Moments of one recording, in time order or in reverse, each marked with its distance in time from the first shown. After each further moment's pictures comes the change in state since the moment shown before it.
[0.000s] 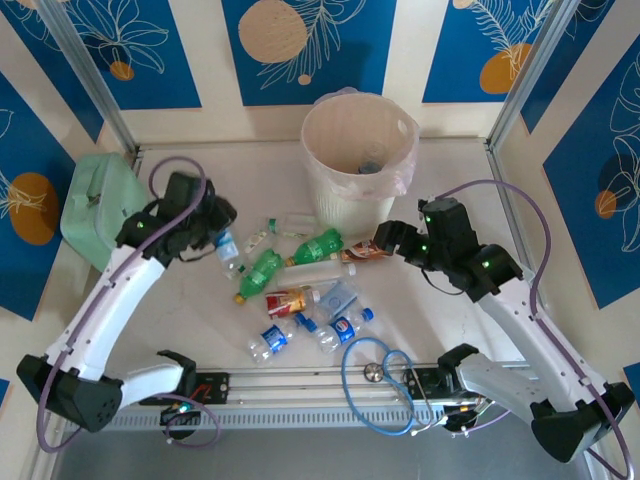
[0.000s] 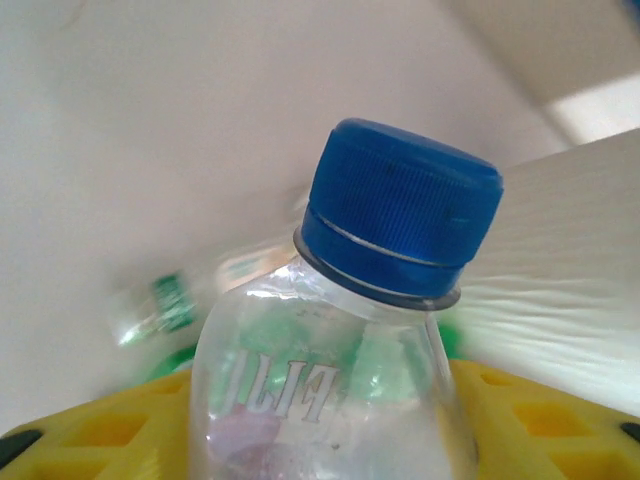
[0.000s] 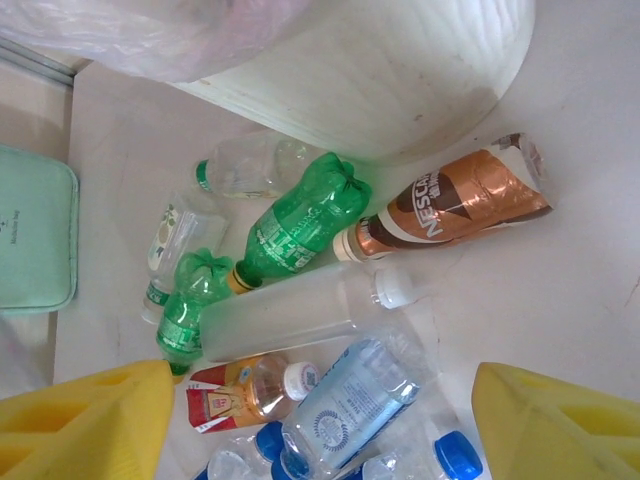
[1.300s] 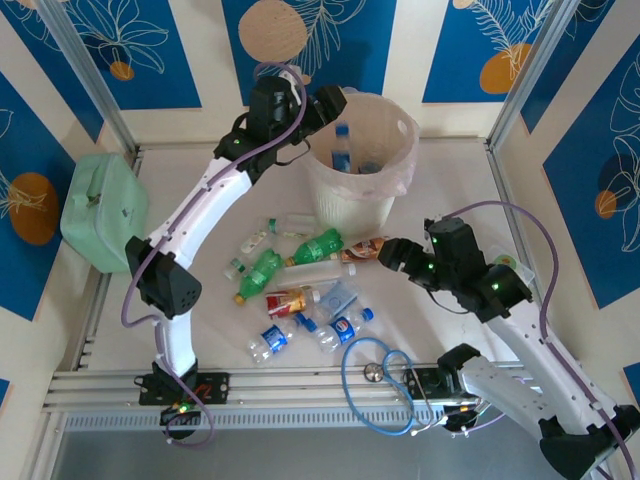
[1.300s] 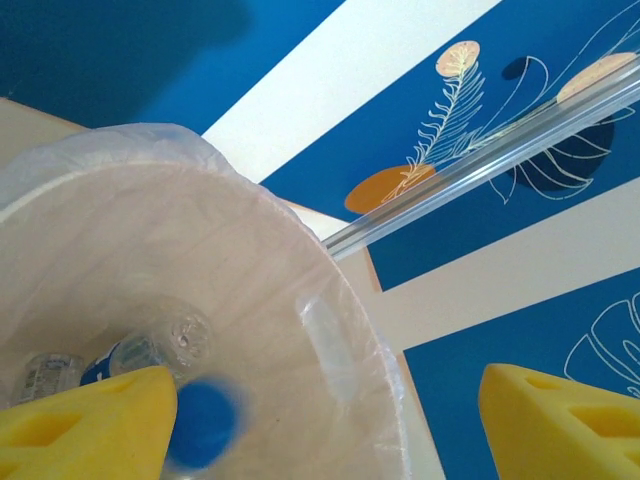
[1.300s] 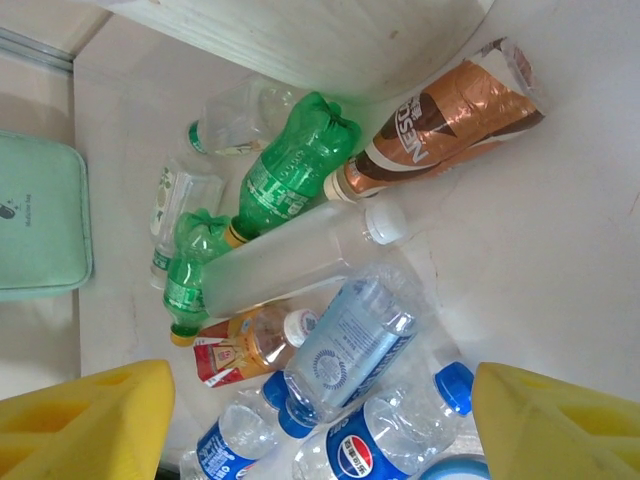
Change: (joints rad) left arm -0.193 0.740 0.761 0.564 0.253 0.119; right arm 0.037 -0.131 -0.099 -0.049 -0.030 0.098
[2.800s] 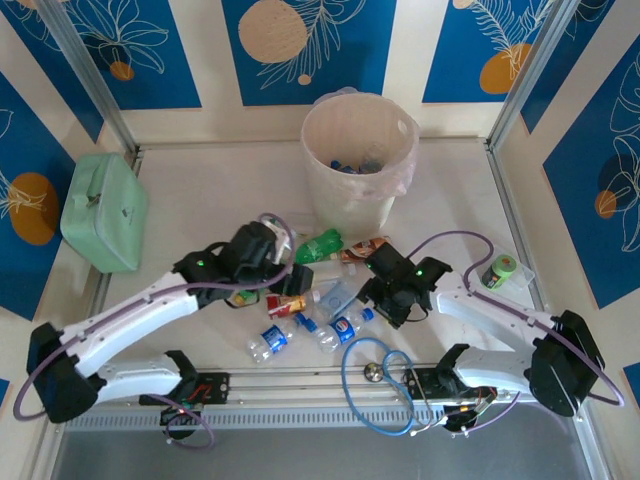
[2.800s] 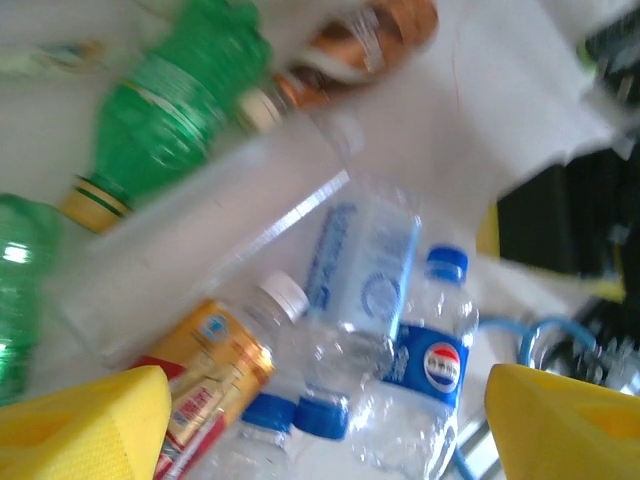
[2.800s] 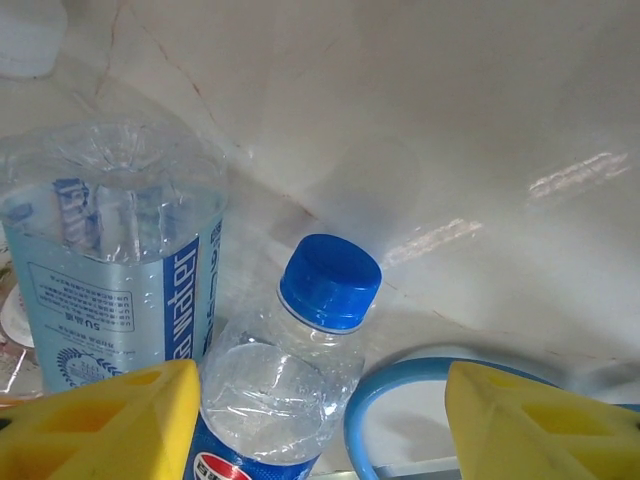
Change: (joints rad) left arm -0.315 -0.752 -1.128 -0.263 -0.033 0.396; right arm 0.230 0.341 -0.176 0.004 0.038 0.521
